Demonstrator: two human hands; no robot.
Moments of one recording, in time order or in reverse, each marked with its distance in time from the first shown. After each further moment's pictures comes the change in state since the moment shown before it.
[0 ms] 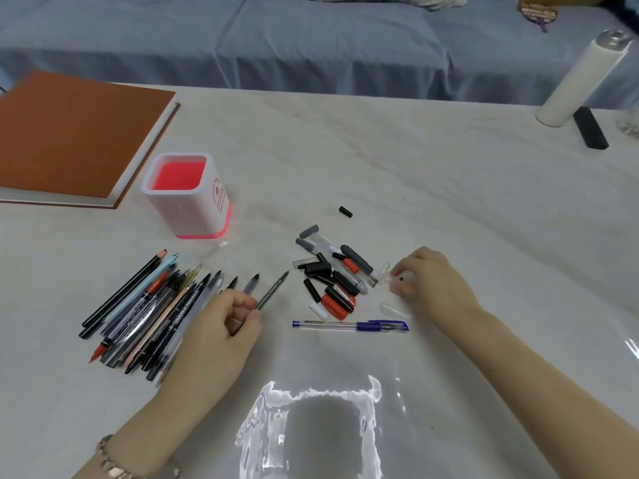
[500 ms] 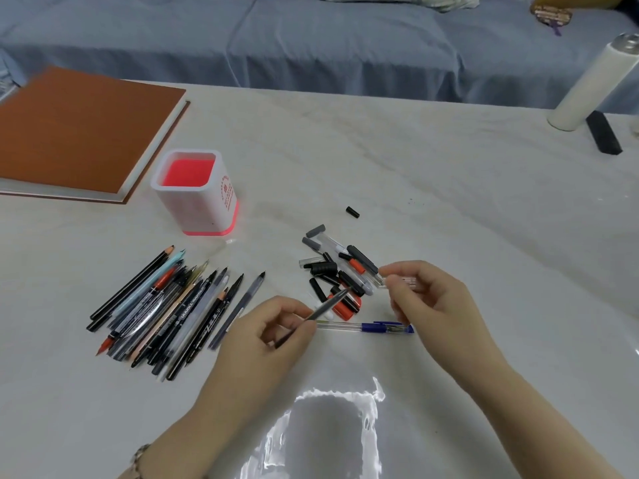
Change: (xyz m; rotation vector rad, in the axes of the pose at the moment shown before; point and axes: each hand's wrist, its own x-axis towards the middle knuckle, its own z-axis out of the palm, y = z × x) left_hand -0.025 0.035 0.020 -0.322 -0.073 0.002; right_hand -0.063 -0.065 -0.027 0.904 0.064 0.002
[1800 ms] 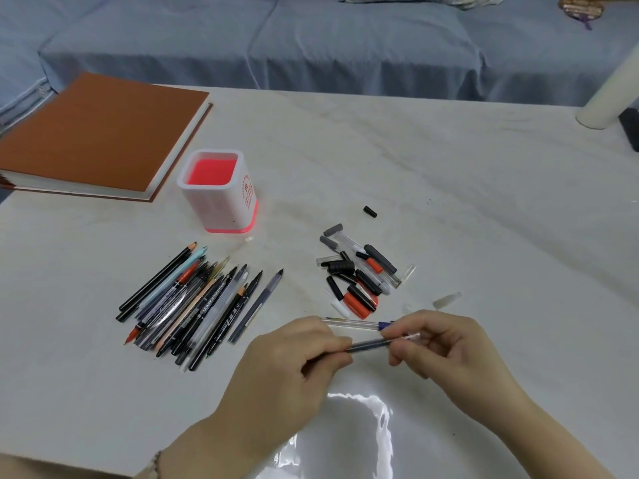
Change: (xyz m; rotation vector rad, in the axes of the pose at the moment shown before) left_hand -0.012 -0.007 -0.005 0.362 -0.118 0.526; right_hand -0.029 0.002 0.000 0.126 -0.248 0.066
